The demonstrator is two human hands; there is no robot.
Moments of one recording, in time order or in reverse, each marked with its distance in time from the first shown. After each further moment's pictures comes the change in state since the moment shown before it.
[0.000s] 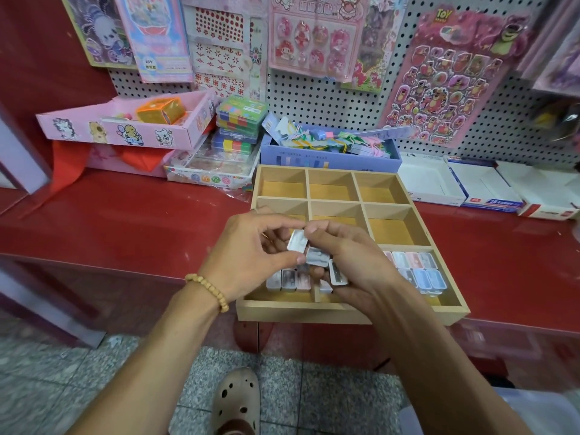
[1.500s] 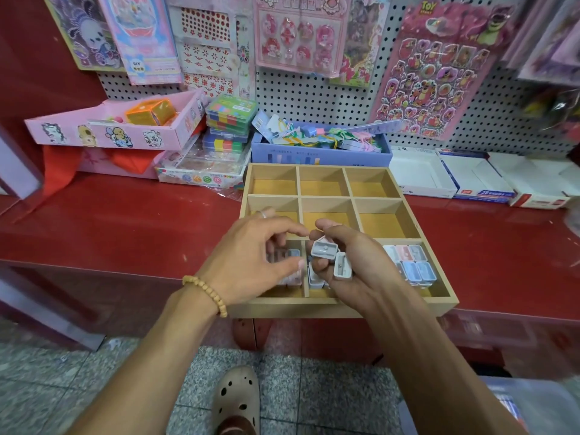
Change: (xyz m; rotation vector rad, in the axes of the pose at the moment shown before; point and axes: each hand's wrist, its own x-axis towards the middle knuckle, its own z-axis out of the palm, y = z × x) left_hand -0.006 0.020 0.005 0.260 -0.120 0.053; right_hand -0.009 -0.004 -0.013 0.366 0.198 0.157
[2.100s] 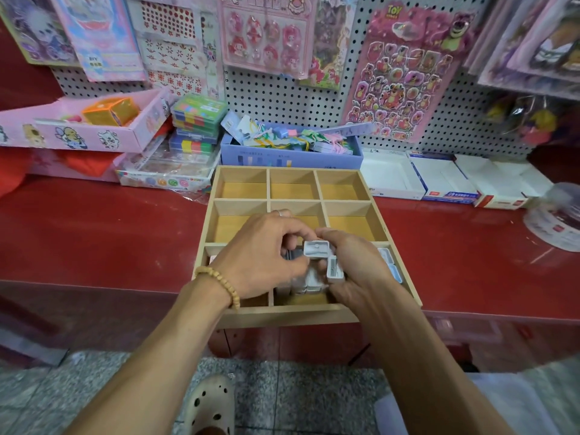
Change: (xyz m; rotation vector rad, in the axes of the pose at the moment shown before) left_hand 0.038 0.026 0.039 -0.055 -0.076 0.077; right_hand 0.015 -0.021 -0.033 -0.155 0.155 -0.071
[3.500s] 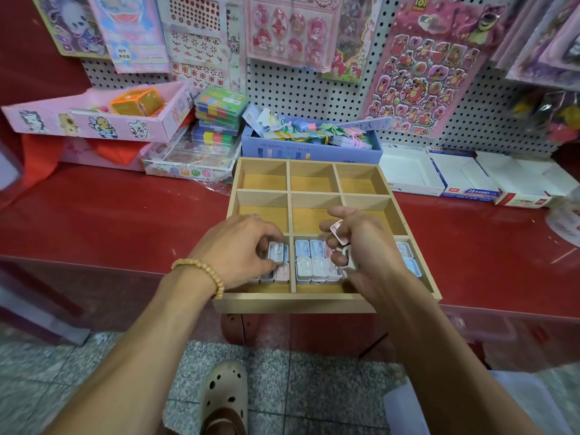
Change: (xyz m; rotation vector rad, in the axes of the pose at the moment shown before) left_hand -0.026 -0.036 -0.033 0.441 -0.124 -0.201; right_hand -0.015 -0.003 0.013 -0.212 -0.041 -0.167
